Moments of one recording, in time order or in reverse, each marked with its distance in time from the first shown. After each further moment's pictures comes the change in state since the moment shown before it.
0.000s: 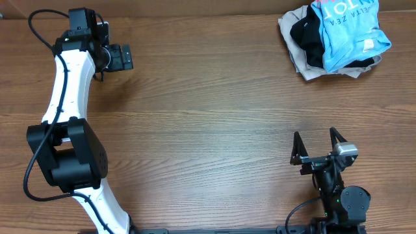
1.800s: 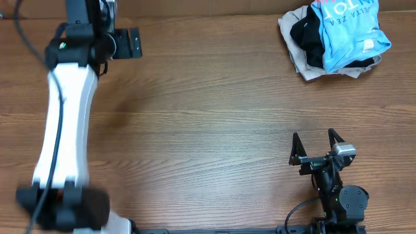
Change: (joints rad) left arm -0.119 -0.335 -0.011 -0.001 -0.003 0.000; right arm 0.000 -0.001 -0.020 0.004 0.000 0.000
